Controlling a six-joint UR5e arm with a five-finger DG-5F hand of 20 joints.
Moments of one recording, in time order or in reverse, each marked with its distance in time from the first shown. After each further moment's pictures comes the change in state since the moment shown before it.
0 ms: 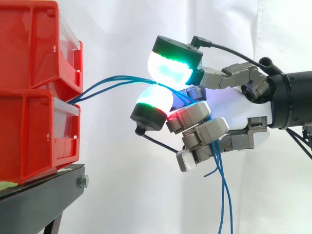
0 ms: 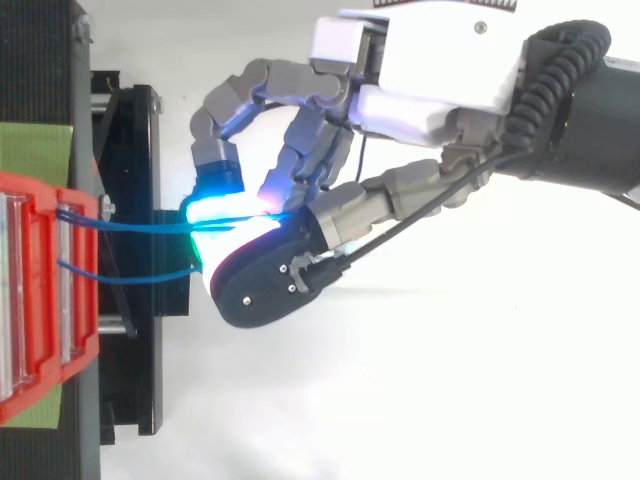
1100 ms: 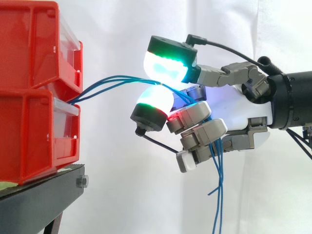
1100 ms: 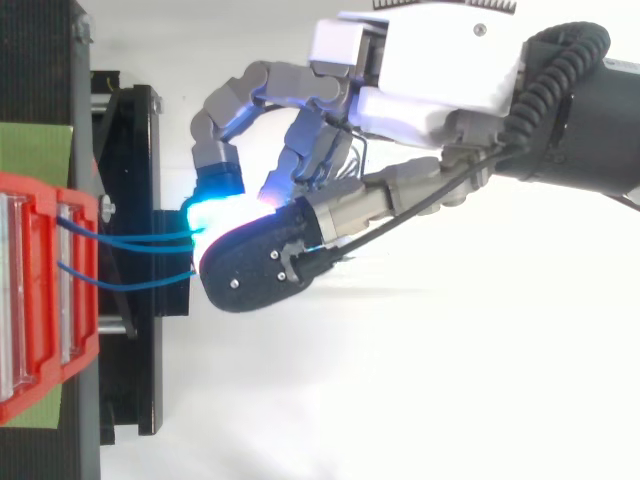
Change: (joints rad) arm 0.001 0.000 -0.001 0.000 0.000 0.000
